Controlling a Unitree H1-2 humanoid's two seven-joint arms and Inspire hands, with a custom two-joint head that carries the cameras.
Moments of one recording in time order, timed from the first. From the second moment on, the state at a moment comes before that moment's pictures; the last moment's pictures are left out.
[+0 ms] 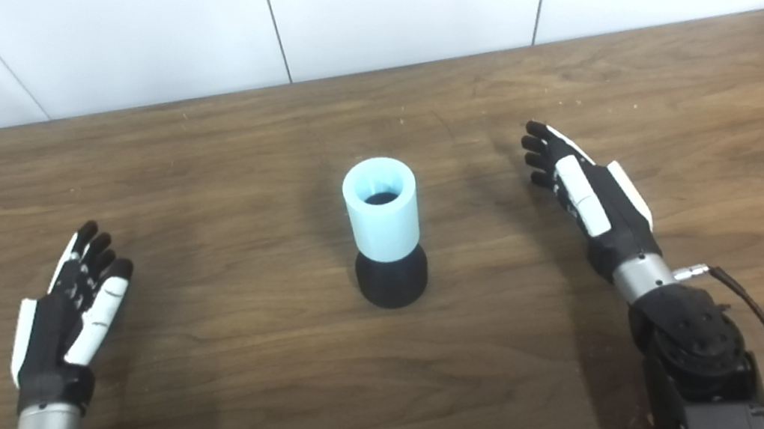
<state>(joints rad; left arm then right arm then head) 0.12 0.13 0.19 -0.36 0.12 0.23 -0.09 -0.04 -0.13 -0.16 -0.23 0.00 0.29 0.18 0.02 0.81</state>
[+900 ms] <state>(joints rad) 0.11 0.10 0.11 -0.36 0.05 0.22 0.00 0.01 -0.04 -0.08 -0.24 0.01 0.24 0.04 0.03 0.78</state>
